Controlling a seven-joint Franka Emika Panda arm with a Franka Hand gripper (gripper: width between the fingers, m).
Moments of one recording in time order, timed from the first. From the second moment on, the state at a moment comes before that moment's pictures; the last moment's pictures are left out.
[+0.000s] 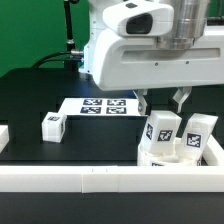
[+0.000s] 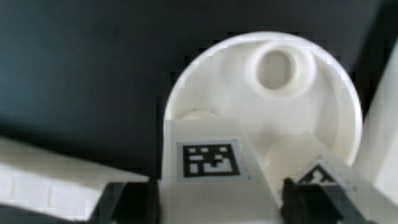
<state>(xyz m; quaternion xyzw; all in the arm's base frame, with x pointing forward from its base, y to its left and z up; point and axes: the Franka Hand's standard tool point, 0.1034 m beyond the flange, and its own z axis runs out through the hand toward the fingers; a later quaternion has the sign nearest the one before) 0.619 0.052 0.093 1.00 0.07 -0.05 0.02</state>
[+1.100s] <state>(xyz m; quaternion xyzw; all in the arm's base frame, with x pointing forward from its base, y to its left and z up) 0.627 0.055 0.091 0.85 -0.53 -0.02 -0.05</state>
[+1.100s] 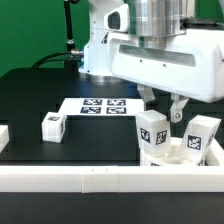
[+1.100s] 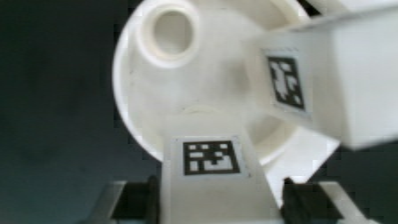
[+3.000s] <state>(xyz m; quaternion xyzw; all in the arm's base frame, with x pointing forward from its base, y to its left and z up) 0.636 0.060 0.130 0.82 -0.56 -0.02 -0.12</state>
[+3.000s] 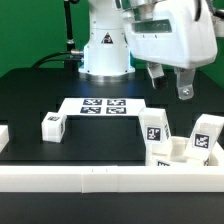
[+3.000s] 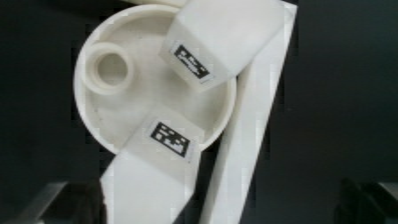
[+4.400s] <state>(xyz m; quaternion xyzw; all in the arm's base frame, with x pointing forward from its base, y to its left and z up) 0.631 0.047 0.110 0.96 0.27 0.03 -0.04</state>
